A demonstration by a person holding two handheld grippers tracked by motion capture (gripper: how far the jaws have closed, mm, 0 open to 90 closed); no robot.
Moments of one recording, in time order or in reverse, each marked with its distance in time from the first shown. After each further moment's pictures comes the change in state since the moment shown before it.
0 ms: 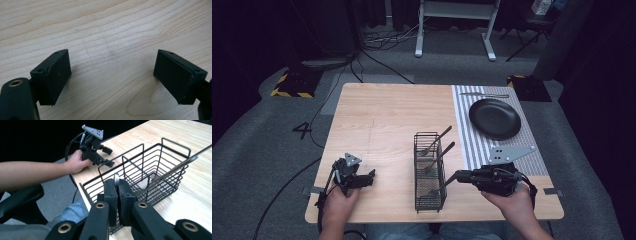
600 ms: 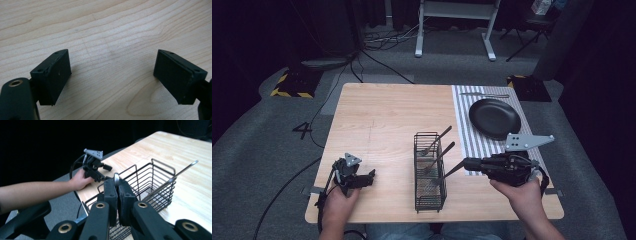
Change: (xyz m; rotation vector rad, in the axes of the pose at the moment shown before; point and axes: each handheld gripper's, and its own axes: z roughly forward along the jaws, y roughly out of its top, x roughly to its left) left arm 0.000 0.000 0.000 0.000 0.000 -0.001; right arm -0.011 0.018 -0.027 -0.112 0.018 0.050
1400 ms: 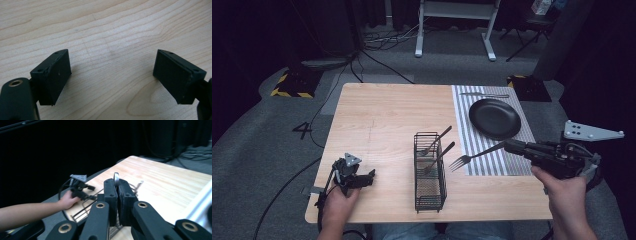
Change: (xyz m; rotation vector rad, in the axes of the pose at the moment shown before) left arm 0.000 0.000 0.000 0.000 -0.003 -0.004; right arm -0.011 0.015 -0.087 -0.168 -0.142 0.034
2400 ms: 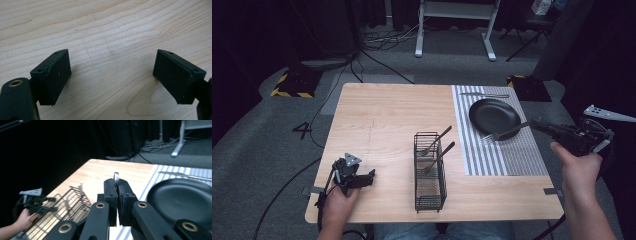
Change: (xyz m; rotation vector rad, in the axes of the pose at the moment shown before) left arm 0.000 0.000 0.000 -0.001 0.001 0.002; right arm -0.091 -0.006 -0.026 -0.029 -0.253 0.153
